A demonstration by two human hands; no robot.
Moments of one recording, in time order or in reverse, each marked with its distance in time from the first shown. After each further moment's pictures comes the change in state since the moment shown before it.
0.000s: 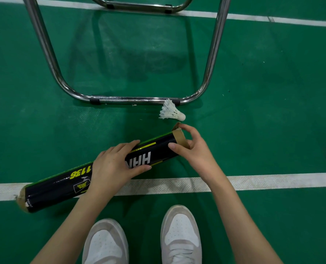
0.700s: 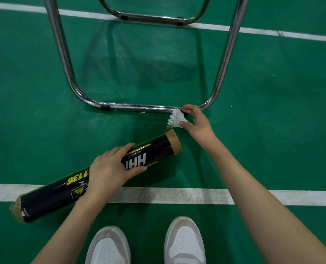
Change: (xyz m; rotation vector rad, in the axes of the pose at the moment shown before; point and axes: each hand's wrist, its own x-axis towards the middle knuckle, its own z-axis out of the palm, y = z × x) left_hand 0.005 -0.017 -0.010 0.000 -0.061 -0.174; right_hand 0.099 -0.016 -0.013 -0.387 0.087 -0.166
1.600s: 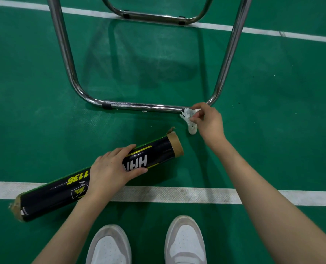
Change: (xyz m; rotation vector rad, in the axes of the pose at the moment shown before) left_hand -0.004 -0.002 0.001 0.015 -0.002 0.020; right_hand 0.001 -0.010 -0.013 -0.257 0.186 0.004
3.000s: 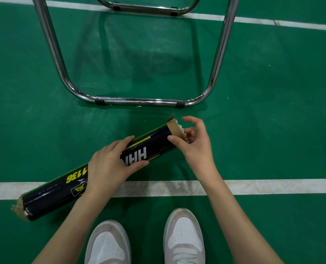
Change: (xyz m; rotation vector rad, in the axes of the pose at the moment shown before) left_hand -0.006 0.014 -0.004 -0.073 0.149 0.066; right_hand -0.097 -0.021 0.012 0.586 -0.016 0.080
